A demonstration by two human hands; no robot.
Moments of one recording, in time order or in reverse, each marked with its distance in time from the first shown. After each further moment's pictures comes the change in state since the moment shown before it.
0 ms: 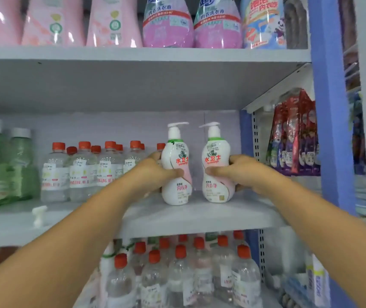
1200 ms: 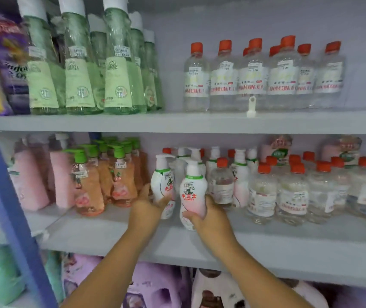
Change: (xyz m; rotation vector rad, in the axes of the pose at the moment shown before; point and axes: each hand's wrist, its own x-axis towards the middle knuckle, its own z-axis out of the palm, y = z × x) left_hand -0.186 -0.403 -0.218 0.070 0.438 -0.248; right_hand -0.141 0.020 0.511 0.078 -0.115 -0.002
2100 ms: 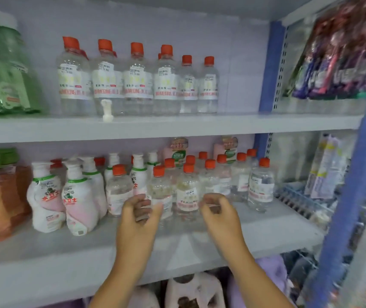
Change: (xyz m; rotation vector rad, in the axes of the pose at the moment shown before) left_hand -0.117 0.119 0.176 -0.415 -0.147 0.065; right_hand -0.039 0.098 -0.215 0.317 0.457 0.091
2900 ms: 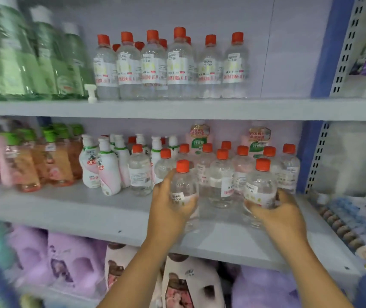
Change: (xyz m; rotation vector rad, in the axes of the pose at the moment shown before) left_hand -0.043 0.005 0.097 0.385 0.128 0.151; right_hand 0.091 0.055 -0.136 -0.299 -0.112 0.020
